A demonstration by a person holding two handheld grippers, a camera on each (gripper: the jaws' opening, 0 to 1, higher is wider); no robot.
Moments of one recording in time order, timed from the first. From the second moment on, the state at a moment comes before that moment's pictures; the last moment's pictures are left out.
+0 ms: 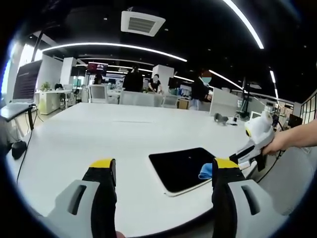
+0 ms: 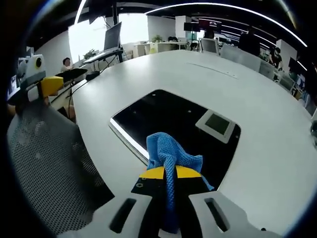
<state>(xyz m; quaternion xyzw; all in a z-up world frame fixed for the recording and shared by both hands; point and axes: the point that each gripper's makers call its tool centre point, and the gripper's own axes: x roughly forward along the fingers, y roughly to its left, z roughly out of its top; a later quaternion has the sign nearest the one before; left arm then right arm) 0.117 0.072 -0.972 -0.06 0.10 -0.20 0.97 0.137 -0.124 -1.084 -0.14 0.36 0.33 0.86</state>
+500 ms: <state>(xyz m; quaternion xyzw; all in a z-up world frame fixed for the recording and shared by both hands) 0.118 0.073 -0.972 -0.06 0.10 -0.20 0.97 0.137 -0.124 -1.084 -0.18 0.34 0.37 0.85</state>
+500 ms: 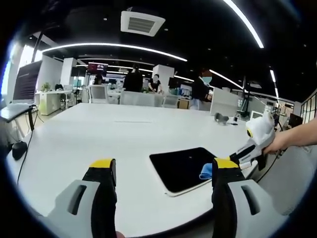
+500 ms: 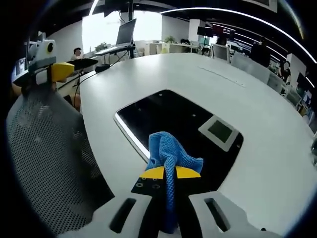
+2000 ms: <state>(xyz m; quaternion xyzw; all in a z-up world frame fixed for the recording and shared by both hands) 0.118 0.074 -0.970 -0.06 0.09 -0.20 0.97 0.140 -0.171 -1.082 -0.15 0.35 0.38 0.85</state>
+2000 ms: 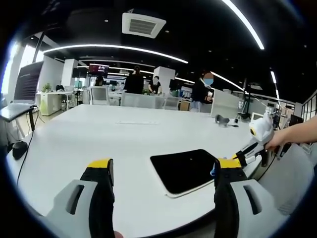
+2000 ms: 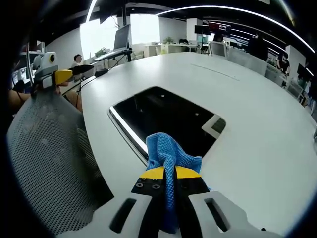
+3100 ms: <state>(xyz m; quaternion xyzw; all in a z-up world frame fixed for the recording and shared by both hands) 0.120 0.073 -0.981 -0.03 0.12 -0.20 0.97 0.174 -0.169 -1.083 -0.16 0.34 0.38 0.84</state>
